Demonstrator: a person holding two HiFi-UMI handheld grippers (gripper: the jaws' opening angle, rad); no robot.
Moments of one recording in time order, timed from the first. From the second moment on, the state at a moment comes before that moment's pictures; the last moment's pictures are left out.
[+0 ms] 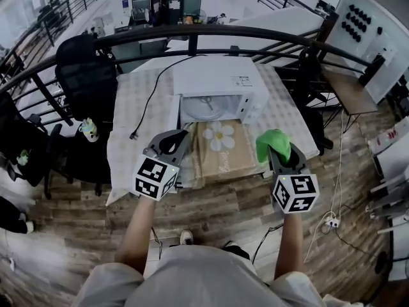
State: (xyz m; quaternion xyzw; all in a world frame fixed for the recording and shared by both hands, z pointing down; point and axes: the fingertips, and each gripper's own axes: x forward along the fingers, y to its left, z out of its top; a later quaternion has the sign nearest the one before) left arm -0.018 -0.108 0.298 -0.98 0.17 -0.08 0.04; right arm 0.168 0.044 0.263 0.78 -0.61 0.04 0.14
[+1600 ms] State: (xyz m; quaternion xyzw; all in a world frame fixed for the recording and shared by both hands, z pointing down) left arm 0.098 -0.203 0.500 -0.89 0.40 -0.16 -0.12; right arm 0.294 -0.304 0.589 0.62 -0.70 0.19 0.30
